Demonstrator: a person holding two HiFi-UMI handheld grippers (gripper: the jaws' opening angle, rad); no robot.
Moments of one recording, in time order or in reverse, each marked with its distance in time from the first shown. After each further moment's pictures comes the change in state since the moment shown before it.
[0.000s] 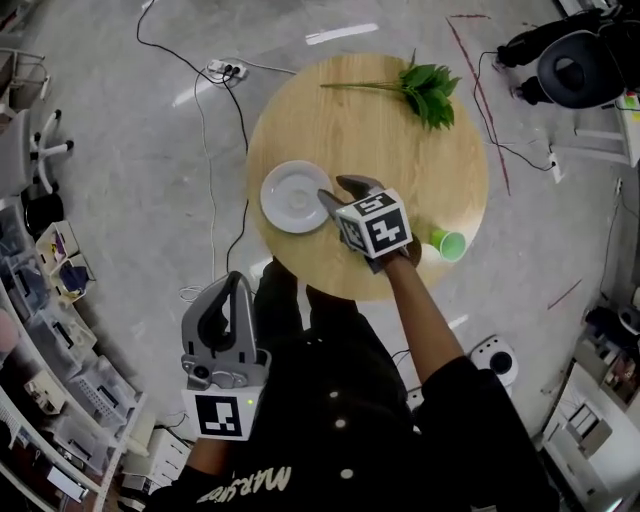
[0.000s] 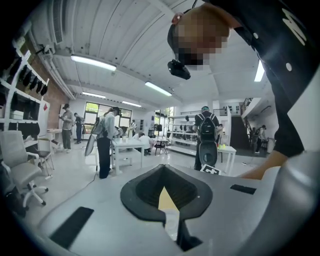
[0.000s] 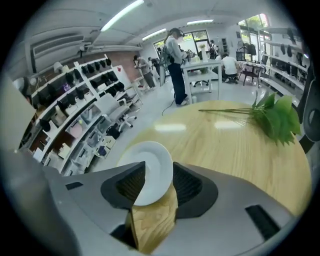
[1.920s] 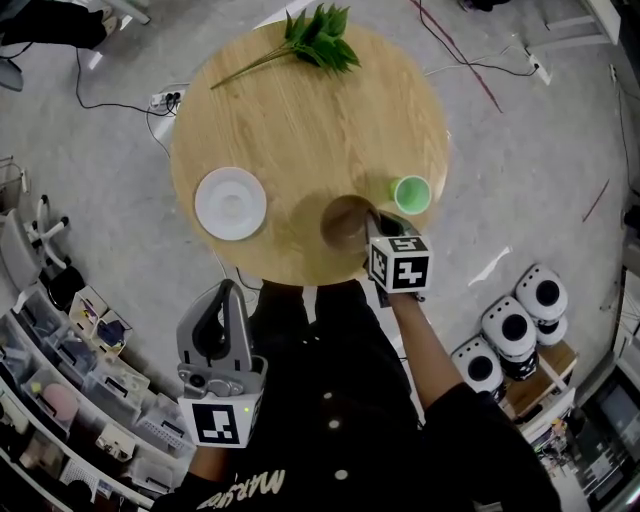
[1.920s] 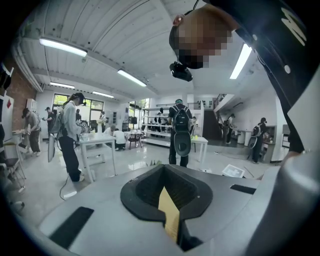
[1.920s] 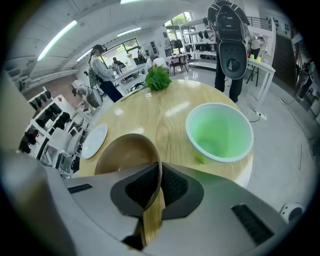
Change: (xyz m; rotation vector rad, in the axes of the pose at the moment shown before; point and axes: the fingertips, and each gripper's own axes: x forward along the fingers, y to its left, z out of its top) left arm 0.048 -0.119 -0.018 0.109 0.099 -0.300; right arm -0.123 -0.087 -0.206 0.583 -0.061 -0.392
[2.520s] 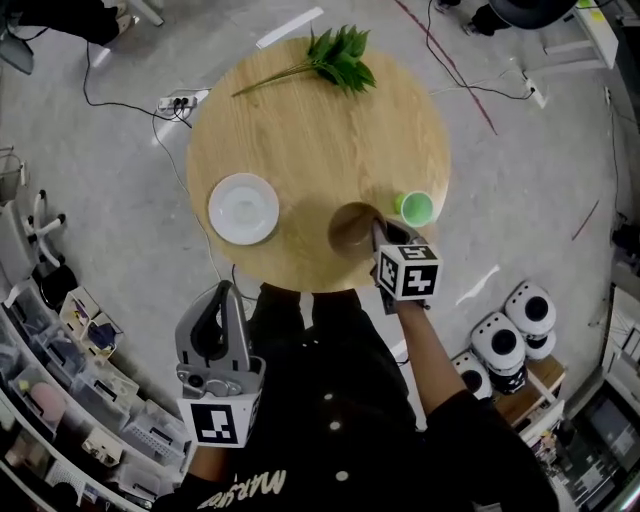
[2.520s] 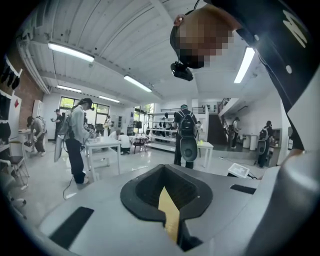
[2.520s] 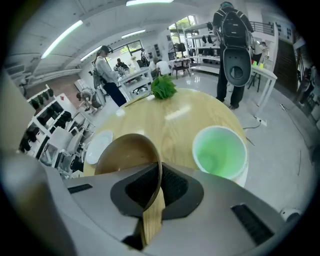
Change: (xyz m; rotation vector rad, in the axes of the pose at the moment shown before) left arm -0.024 0.033 0.015 -0.024 -0.059 0.058; right arm -0.019 0.018 0.024 -0.032 -0.032 -0.002
